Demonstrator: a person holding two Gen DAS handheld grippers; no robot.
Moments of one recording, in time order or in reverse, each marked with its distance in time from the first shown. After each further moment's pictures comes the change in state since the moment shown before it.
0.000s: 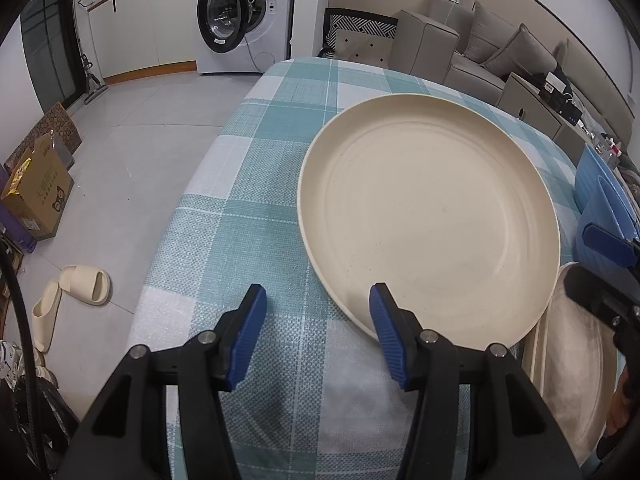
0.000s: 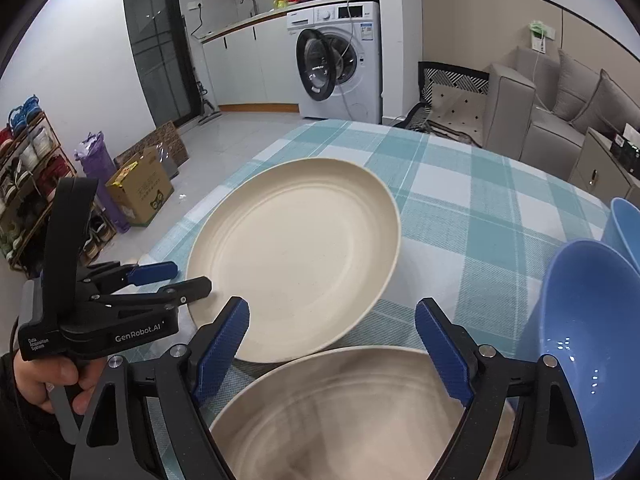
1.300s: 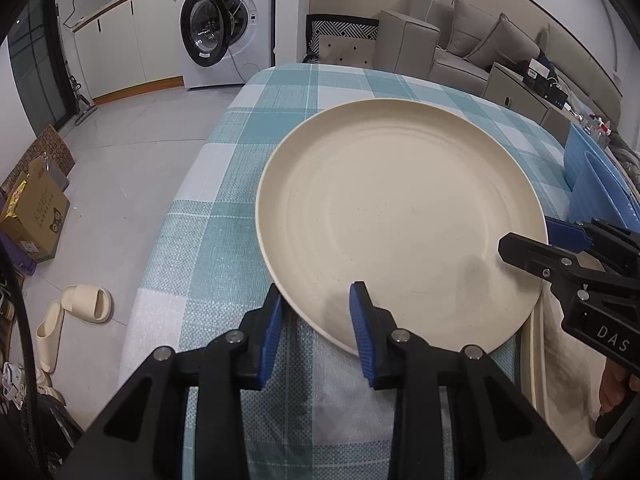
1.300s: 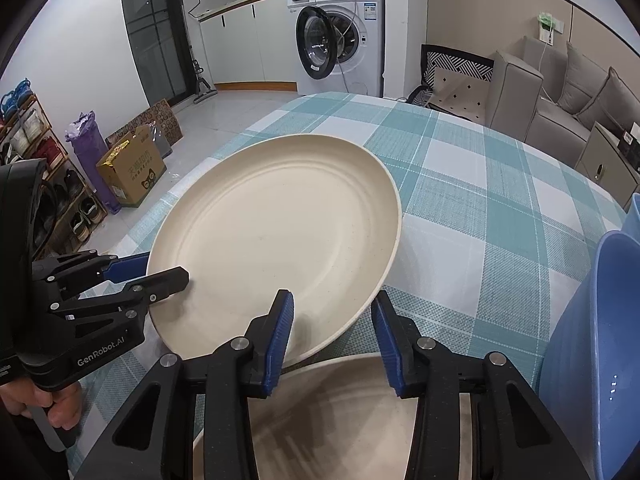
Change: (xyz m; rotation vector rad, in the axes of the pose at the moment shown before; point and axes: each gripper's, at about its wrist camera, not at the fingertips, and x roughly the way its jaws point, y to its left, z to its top) left arm -0.005 -0.011 -0.007 0.070 -0.029 -0.013; right arm 0.029 0.007 -0.003 -0.032 0.055 -0.034
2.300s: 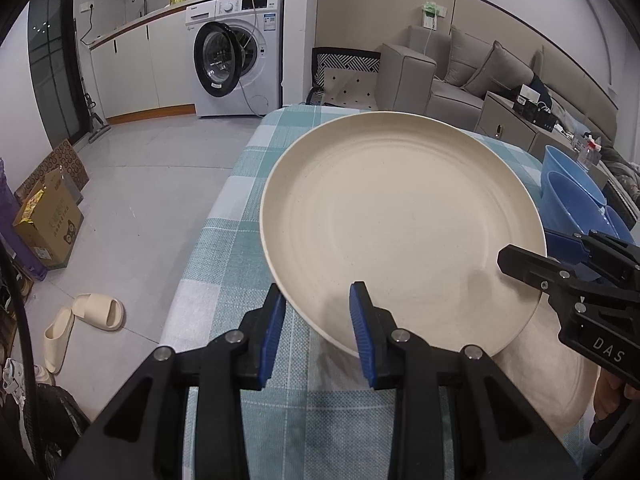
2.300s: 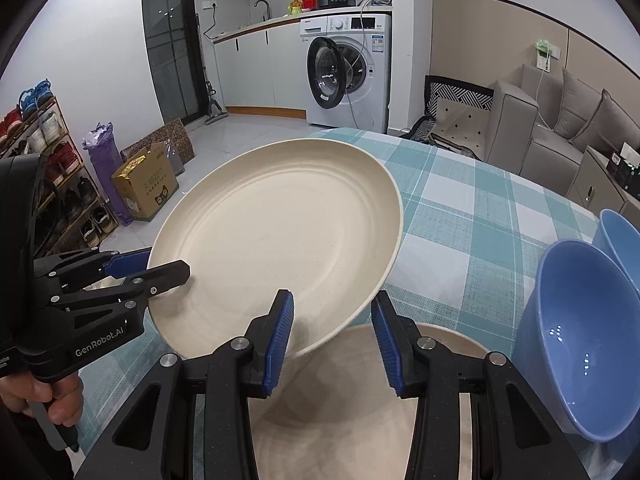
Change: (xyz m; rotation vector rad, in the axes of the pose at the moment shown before) left arm -0.063 -0.002 -0.020 -0.006 -0.126 0.019; right arm -0.069 0.020 -0.020 -0.028 -0.116 0.008
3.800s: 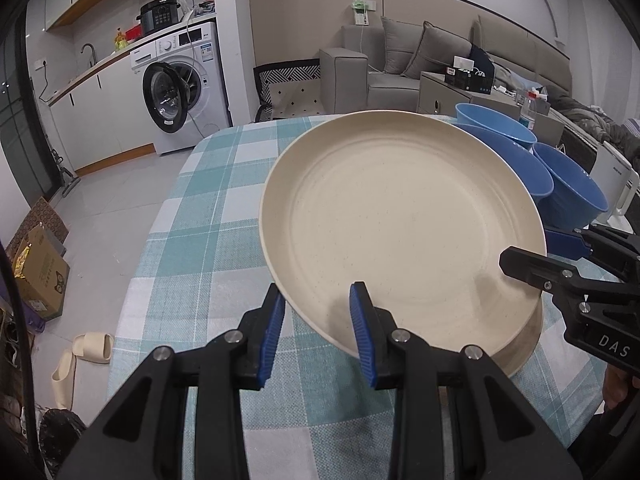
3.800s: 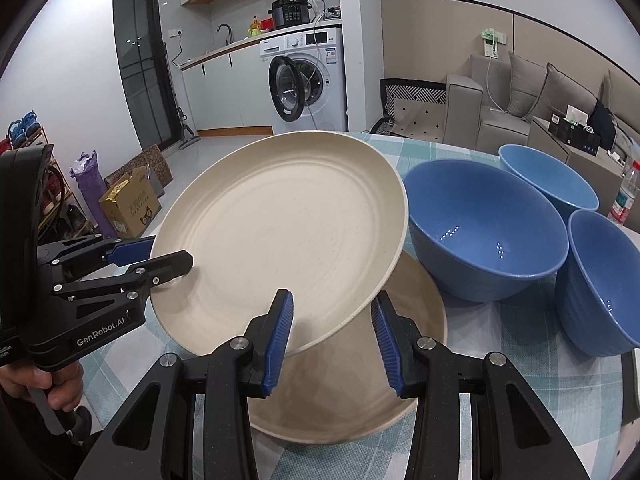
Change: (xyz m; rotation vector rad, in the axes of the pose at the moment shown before) left arm -0.048 -0.089 -0.037 0.200 -0.036 -0.066; right arm -0.106 -0.035 -0.092 0.120 -0.042 -0.068
